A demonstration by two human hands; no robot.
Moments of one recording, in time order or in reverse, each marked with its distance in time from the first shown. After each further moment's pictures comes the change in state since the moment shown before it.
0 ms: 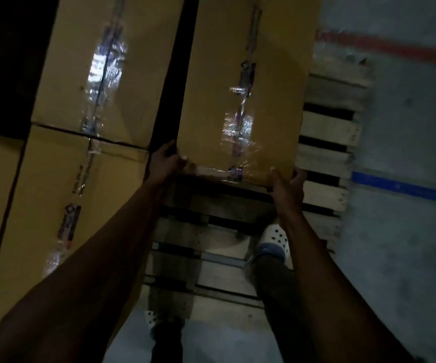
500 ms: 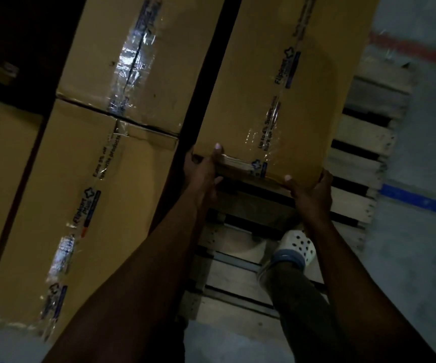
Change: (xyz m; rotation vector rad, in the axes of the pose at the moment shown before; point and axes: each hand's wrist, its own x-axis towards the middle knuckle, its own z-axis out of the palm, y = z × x) left_hand 0.000 -0.040 0.025 -0.636 0.141 -0.267; right_hand 0.003 0.029 0.026 -0.182 -0.030 -0.156
